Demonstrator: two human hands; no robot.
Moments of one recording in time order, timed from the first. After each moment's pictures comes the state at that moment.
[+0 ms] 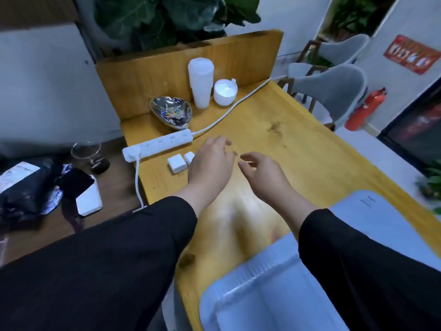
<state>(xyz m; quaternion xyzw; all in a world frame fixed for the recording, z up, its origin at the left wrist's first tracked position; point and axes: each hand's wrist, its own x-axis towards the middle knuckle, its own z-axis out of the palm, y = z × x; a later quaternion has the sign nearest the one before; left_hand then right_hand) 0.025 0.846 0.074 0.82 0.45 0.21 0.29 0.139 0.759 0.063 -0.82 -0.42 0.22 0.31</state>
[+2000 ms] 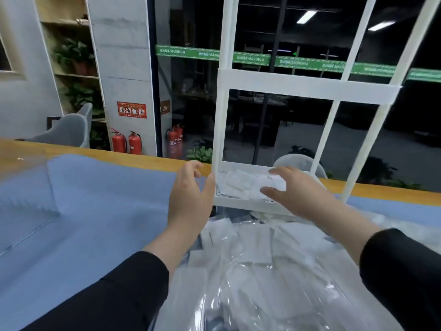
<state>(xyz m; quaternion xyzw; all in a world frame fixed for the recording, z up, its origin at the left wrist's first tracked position) 0.139 0.118 -0.053 0.81 -0.02 0.31 0.50 0.142 -0.109 0.009 -0.98 -0.09 -0.10 0.14</state>
